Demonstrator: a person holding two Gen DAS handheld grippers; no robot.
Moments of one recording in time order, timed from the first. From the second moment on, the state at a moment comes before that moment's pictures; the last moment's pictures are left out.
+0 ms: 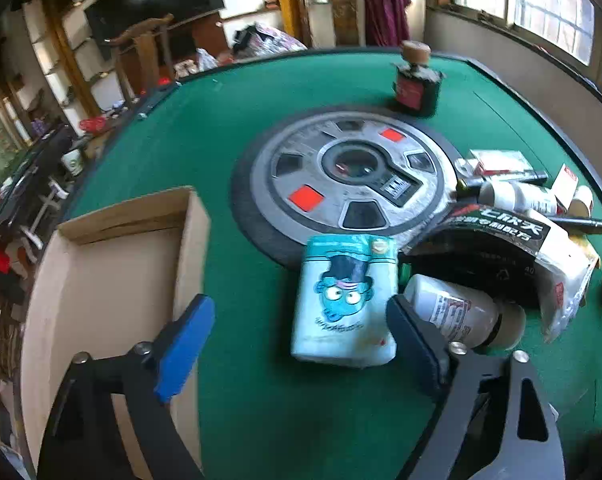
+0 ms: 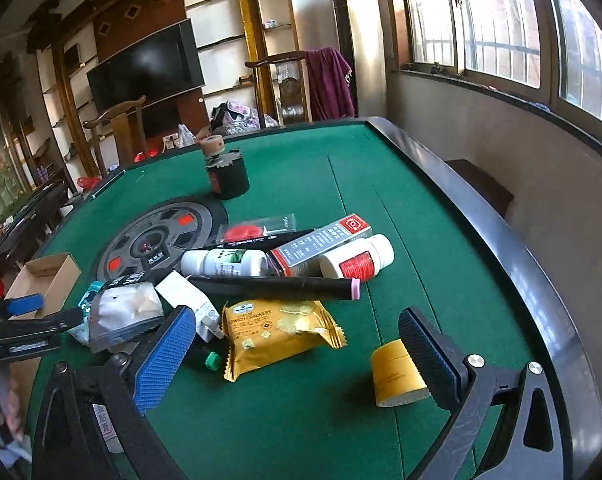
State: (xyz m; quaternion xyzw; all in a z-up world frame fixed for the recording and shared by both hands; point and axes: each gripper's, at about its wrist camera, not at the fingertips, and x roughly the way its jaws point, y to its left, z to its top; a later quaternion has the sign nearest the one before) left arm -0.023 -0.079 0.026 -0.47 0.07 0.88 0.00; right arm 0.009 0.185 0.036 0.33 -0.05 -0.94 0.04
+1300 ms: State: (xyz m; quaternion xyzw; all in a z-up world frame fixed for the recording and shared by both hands) left arm 0.112 -0.154 0.100 -0.36 -0.11 0.92 0.09; right arm 0.047 0.107 0.033 0.38 0.02 -0.90 0.22
